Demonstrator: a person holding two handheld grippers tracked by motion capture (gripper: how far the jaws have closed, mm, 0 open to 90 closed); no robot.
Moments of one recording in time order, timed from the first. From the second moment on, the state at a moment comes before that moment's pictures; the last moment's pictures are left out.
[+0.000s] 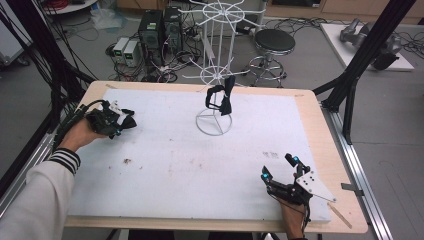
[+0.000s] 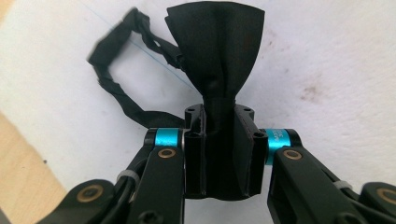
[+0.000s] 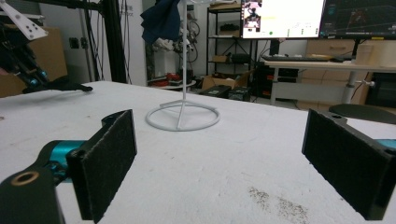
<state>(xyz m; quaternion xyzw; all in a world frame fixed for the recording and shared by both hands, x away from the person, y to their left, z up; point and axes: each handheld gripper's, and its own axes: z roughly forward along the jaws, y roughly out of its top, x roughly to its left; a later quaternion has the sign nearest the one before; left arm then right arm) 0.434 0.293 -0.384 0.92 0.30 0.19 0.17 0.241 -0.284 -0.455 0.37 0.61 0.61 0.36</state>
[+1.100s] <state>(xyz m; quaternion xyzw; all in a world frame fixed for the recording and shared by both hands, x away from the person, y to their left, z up) 0.393 0.297 -0.355 0.83 0.36 0.20 0.38 0.241 -0.283 -0.455 0.37 0.60 0.61 0.36</state>
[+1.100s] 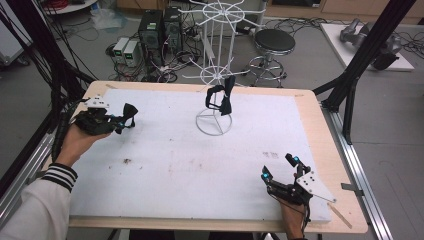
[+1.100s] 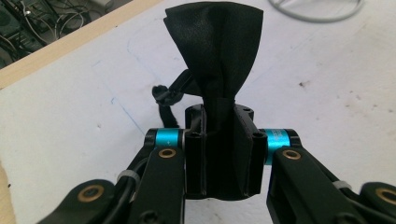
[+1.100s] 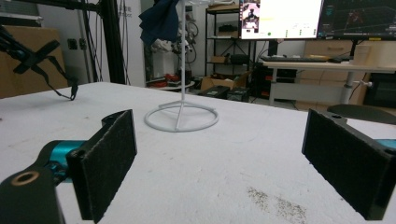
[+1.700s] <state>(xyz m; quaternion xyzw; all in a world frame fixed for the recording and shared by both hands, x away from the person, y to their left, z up) 0.377 0.263 -0.336 0.78 0.35 0.22 0.47 0.241 -0.283 -0.455 0.37 0.60 0.61 0.36</state>
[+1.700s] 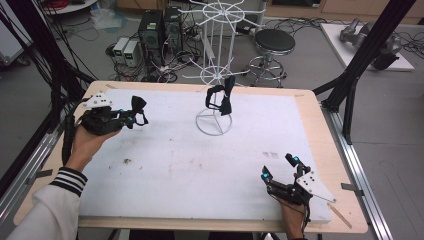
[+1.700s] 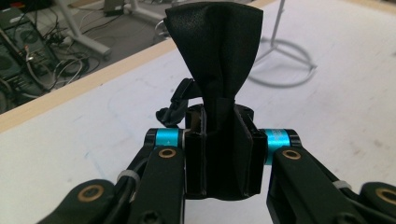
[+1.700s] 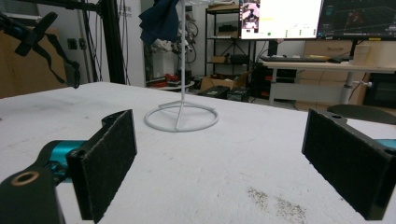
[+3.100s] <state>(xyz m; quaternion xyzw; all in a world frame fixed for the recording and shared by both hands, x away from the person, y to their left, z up) 0.402 0.195 -0.301 0.74 0.31 0.22 0.55 0.241 -0.283 -0.455 0.37 0.60 0.61 0.36</state>
